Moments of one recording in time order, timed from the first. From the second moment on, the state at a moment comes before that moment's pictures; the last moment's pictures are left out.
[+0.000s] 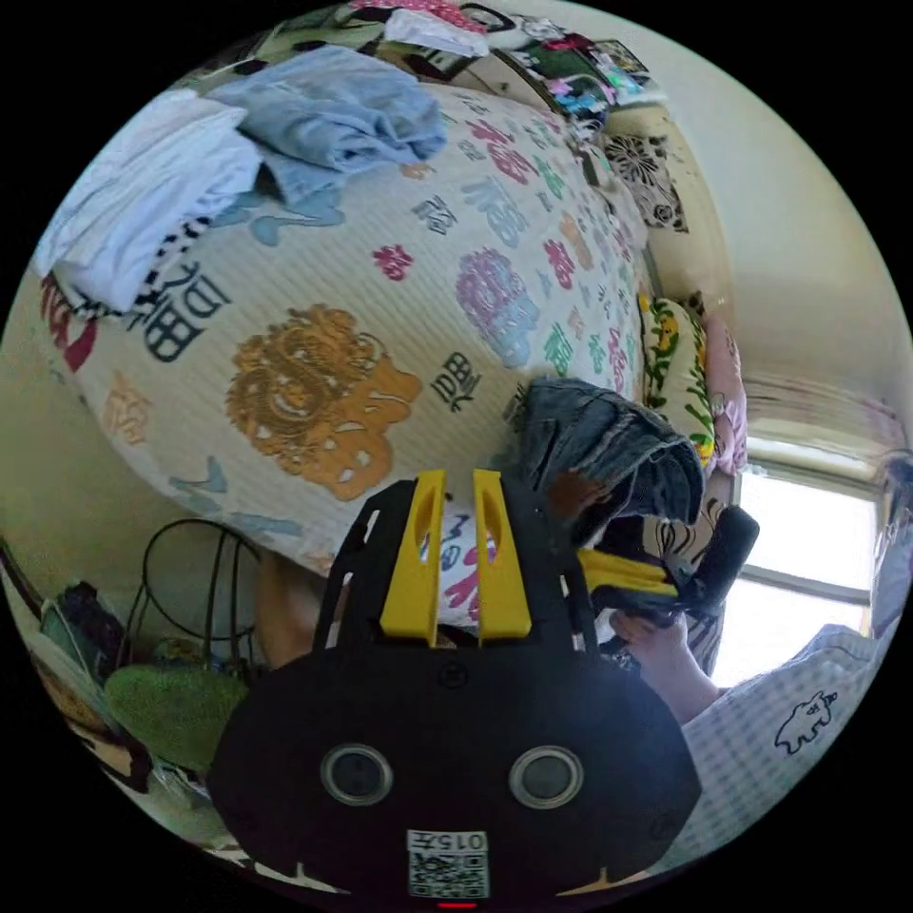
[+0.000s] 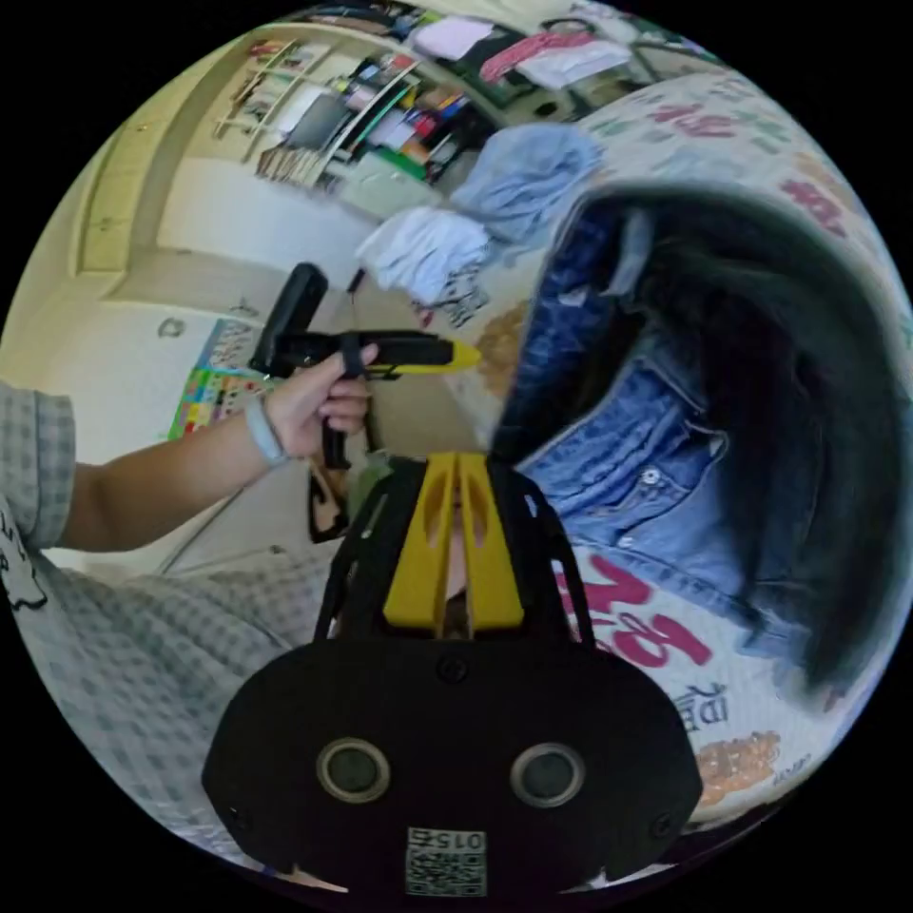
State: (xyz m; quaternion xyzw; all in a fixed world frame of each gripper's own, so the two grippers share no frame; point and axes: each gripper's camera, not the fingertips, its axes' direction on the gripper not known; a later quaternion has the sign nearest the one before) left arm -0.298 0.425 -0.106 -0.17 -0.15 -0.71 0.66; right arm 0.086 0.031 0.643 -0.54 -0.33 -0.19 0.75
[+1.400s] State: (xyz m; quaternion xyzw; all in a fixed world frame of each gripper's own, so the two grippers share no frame) left arm -0.372 0.471 -0.232 -0.32 -0.13 -0.73 0.59; right arm 0.366 -0.024 0.652 -0.41 0.04 0.21 0.89
